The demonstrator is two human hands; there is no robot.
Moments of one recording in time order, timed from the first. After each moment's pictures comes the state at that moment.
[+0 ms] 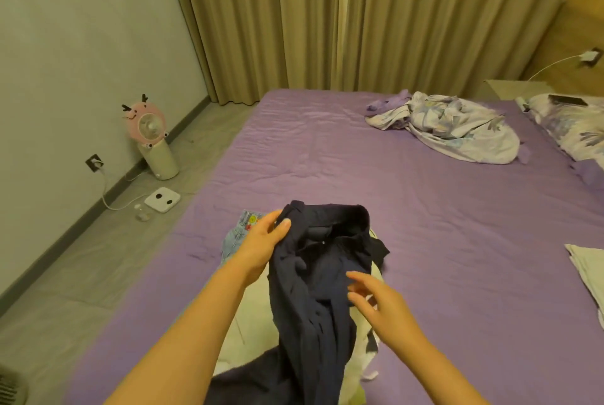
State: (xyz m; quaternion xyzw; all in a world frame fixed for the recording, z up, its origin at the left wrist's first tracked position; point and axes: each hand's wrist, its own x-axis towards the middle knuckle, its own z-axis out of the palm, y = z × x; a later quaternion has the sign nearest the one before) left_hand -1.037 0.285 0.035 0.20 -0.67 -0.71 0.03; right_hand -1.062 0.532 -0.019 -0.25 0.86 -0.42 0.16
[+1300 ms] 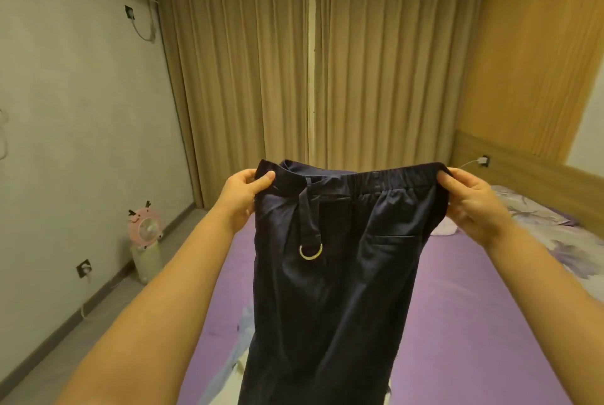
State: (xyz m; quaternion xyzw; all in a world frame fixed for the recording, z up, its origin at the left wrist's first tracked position) left_hand -0.890 0.231 0.297 0.04 -0.65 -0.73 0.20; right_hand -0.954 0.586 0.298 -0.20 0.59 -0.78 -0.02
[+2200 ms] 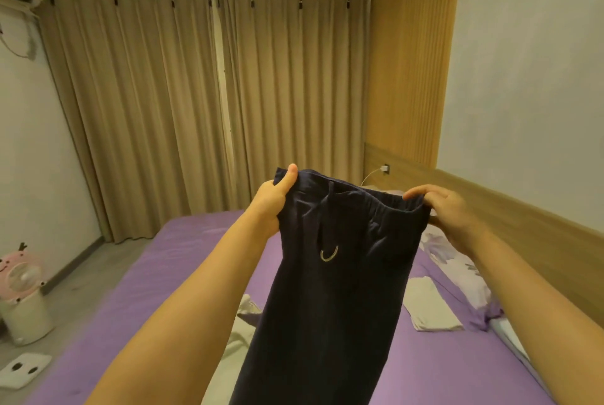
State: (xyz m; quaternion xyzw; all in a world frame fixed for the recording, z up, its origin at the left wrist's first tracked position) left_hand -0.963 0.611 0.323 0.00 -0.63 -0.77 0.04; right_hand -0.967 0.903 0.296 -0.12 0.79 -0.59 -0.13
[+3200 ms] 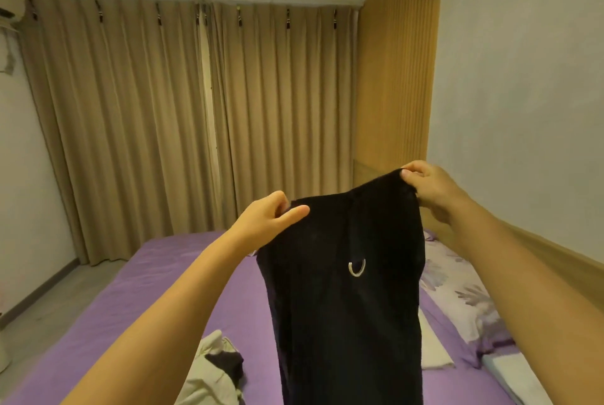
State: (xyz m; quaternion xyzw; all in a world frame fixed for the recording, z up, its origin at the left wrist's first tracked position) left_hand -1.028 0.640 0.328 -0.18 -0.90 -0.35 0.18; right_hand -1.055 0.942 0.370 -0.09 0.83 -0.51 -0.18
